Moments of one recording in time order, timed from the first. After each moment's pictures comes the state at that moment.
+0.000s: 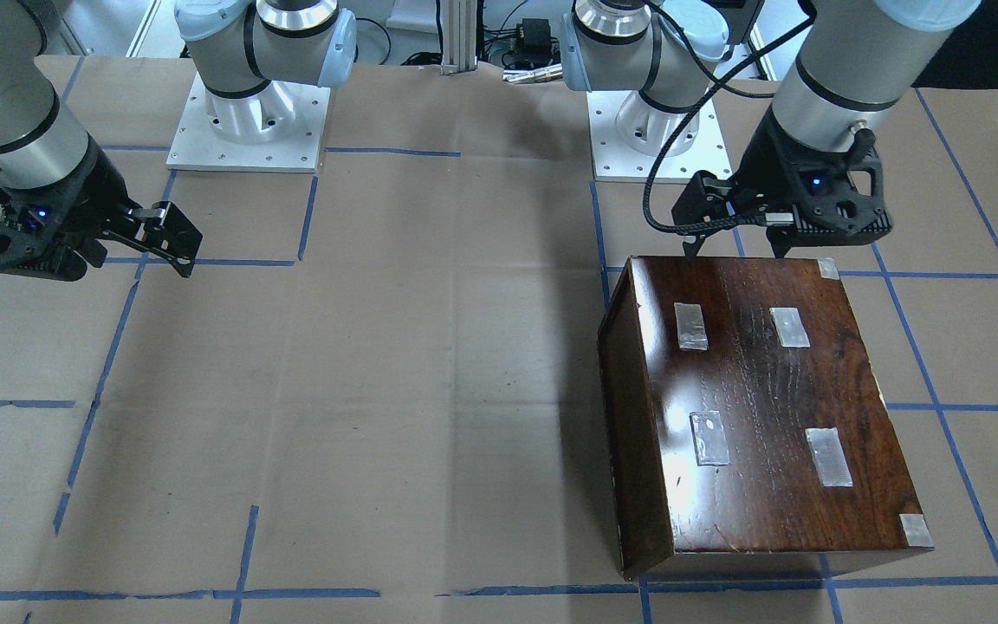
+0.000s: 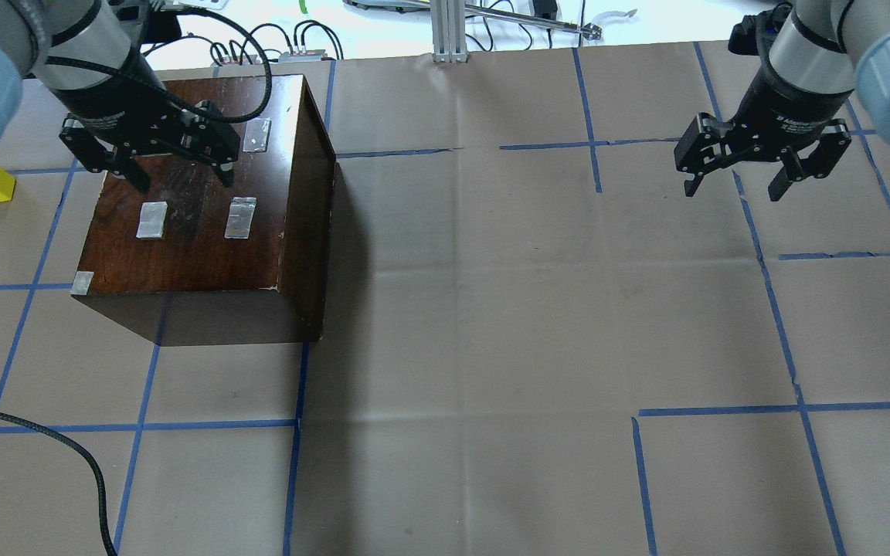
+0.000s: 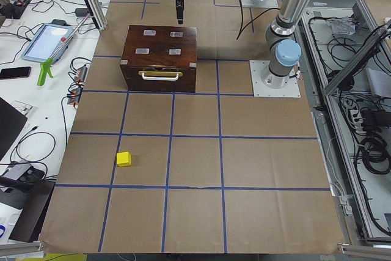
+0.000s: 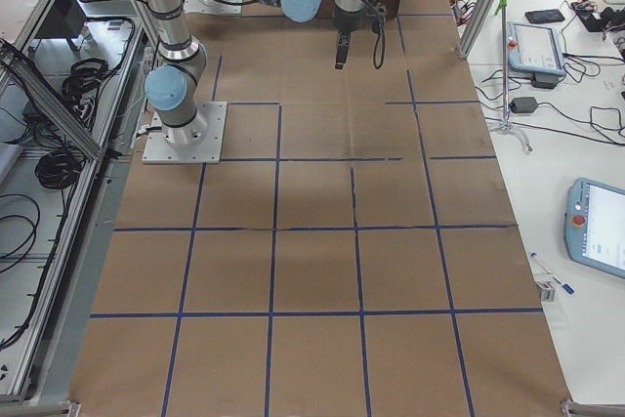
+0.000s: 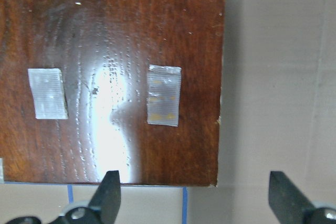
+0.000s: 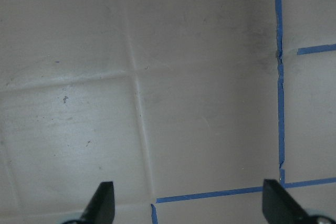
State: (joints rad) left arm -1.46 -1.61 -1.55 -1.56 1.58 0.08; right arm 1.43 -1.52 1.65 -1.63 -1.57 -0.03
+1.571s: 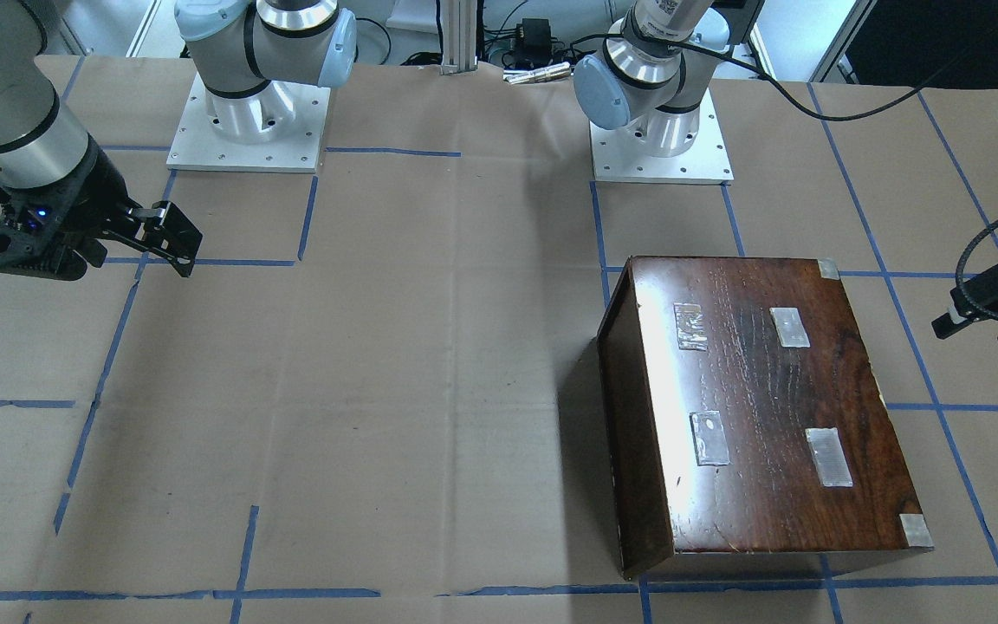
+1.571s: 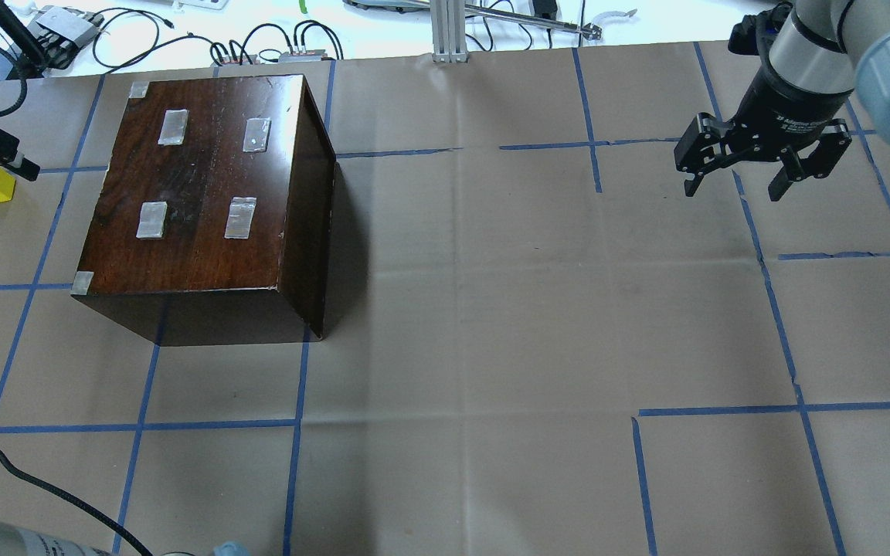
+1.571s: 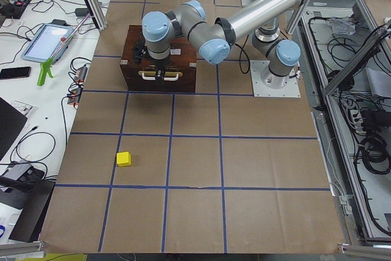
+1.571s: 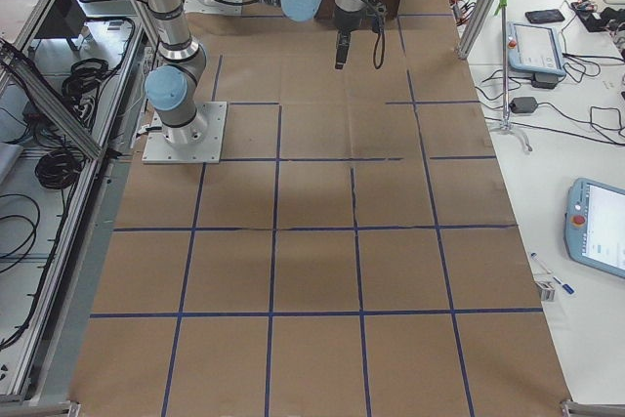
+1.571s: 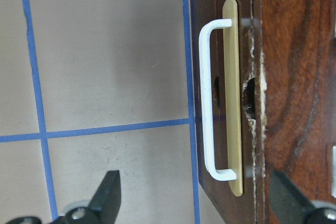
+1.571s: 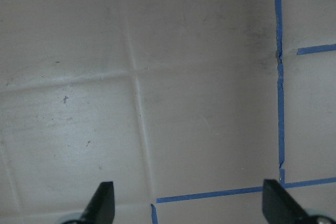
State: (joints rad) left arm -0.94 -1.85 -1.43 -1.54 1.34 0.71; right arm 1.43 -1.52 1.65 -1.63 -1.57 -0.03
